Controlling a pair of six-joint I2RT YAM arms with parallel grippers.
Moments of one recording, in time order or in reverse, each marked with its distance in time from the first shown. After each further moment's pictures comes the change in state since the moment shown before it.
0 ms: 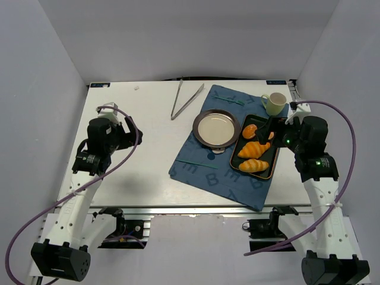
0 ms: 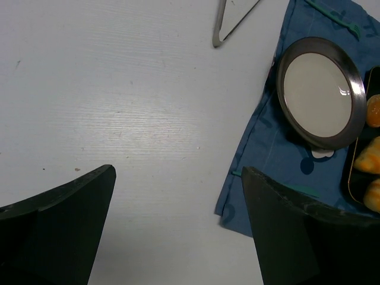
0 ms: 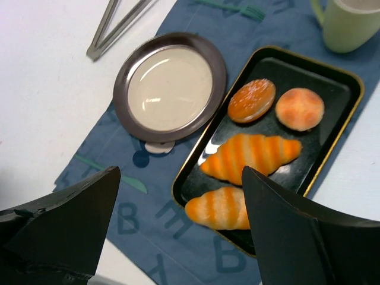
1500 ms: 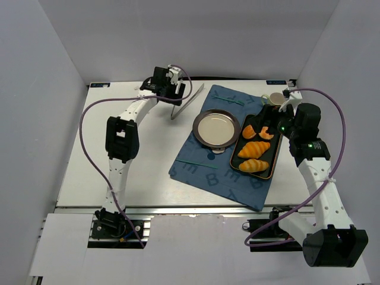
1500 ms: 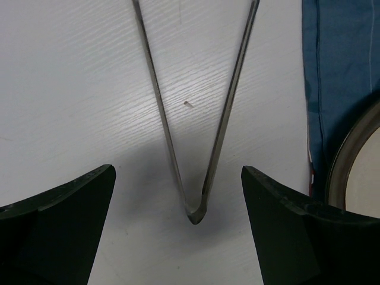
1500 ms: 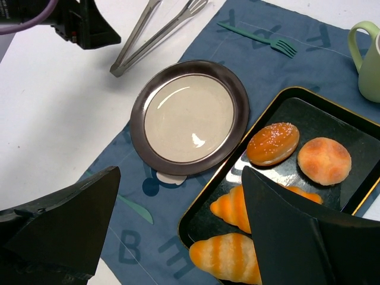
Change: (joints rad) left arm -0.167 1.476 1.244 -0.016 0.063 0.400; right arm 0.000 0.186 0.014 0.232 -0.109 -0.005
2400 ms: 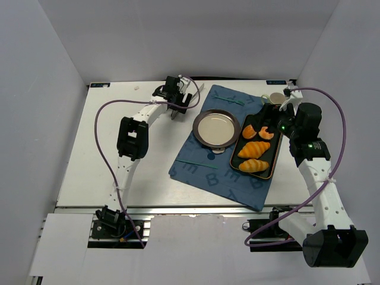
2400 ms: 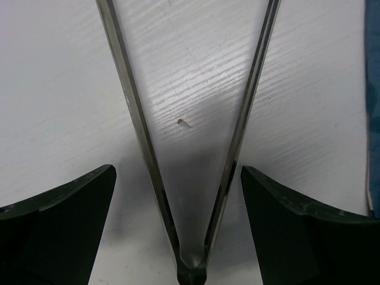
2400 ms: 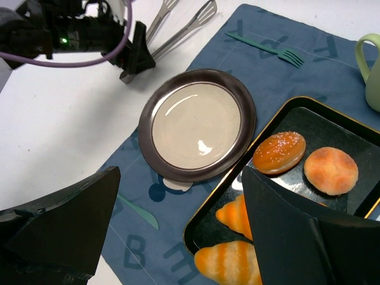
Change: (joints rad) left arm -0.061 0.182 0.110 0.036 -0.128 0.075; right arm 0.000 -0.003 0.000 0.030 -0.024 0.016
